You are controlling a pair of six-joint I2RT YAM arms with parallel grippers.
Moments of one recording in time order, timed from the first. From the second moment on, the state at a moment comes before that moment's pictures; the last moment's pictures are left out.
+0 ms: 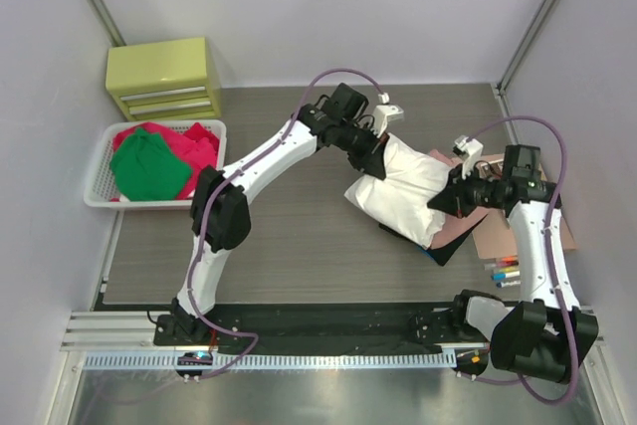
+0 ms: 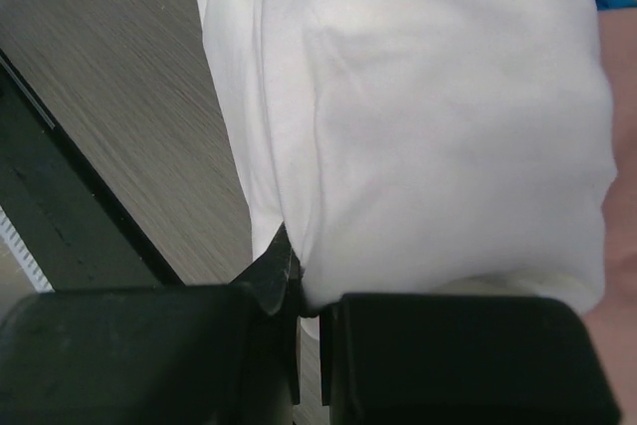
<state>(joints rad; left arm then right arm) -0.72 2.13 2.03 -0.74 0.70 0.08 -0.19 1.08 0.94 -0.87 -0.88 -0.56</state>
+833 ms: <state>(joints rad) -0.81 2.45 2.46 -0.76 0.75 0.05 -0.66 1.22 0.98 -1.21 -1.02 -0.98</state>
